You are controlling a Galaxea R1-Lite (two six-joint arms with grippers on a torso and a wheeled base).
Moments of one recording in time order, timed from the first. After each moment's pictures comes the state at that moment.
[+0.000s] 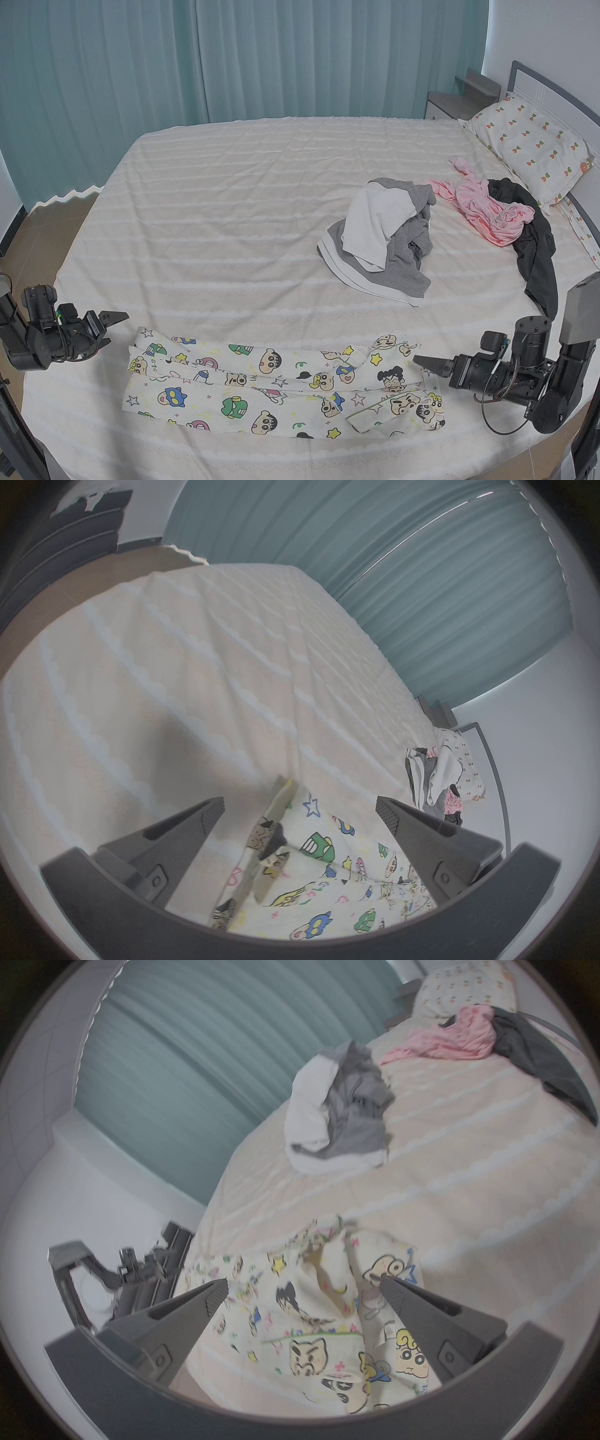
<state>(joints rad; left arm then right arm) 0.42 2.06 -0.54 -0.85 -0.63 -0.46 0.30 2.08 -0.09 -1.55 0.29 0.55</state>
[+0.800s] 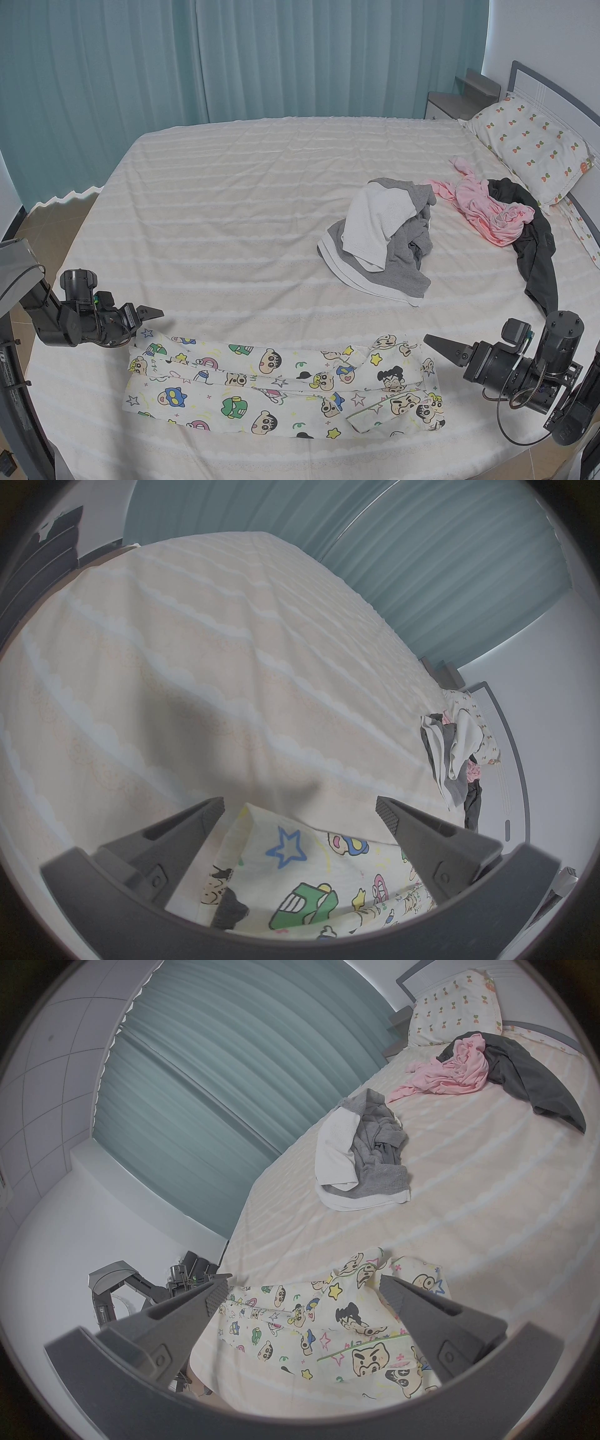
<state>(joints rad) 0.24 2.20 -0.84 -0.62 -0.52 -0.37 0.42 1.82 -0.02 -1.55 0.14 0.68</state>
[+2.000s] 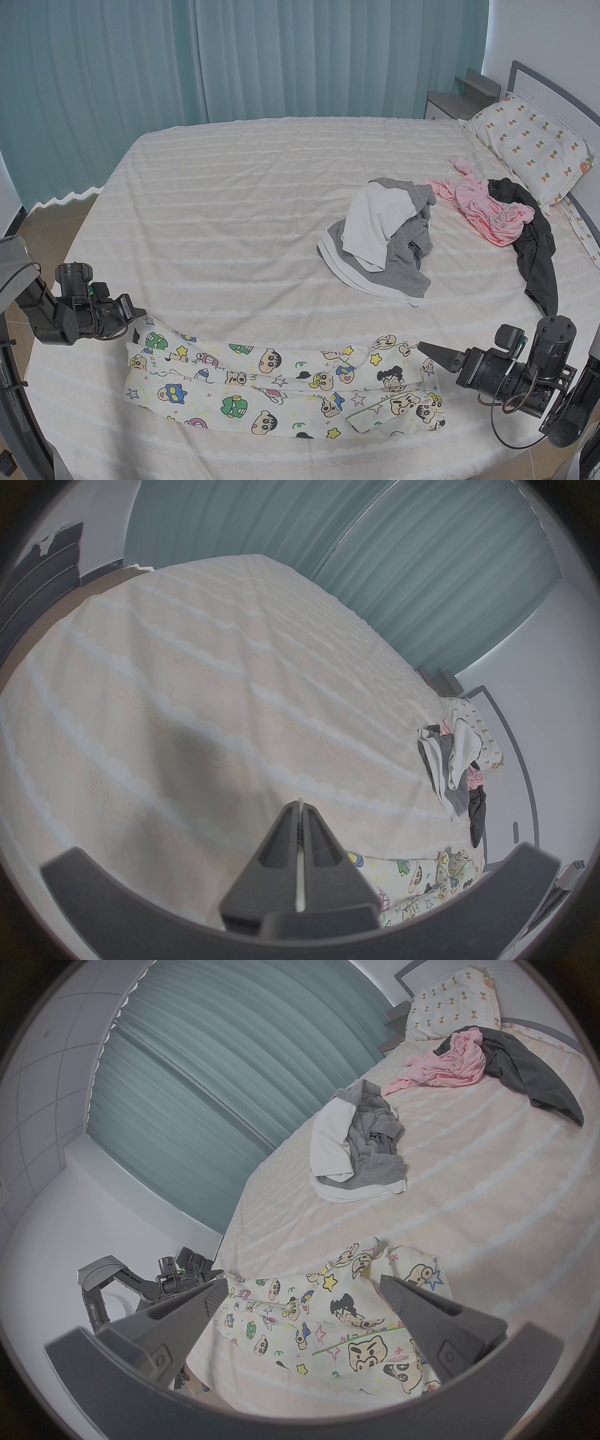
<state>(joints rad) 0.24 2.16 -0.82 -0.69 -0.48 -0.38 0.45 1.86 -0.02 -1.55 0.11 0.69</state>
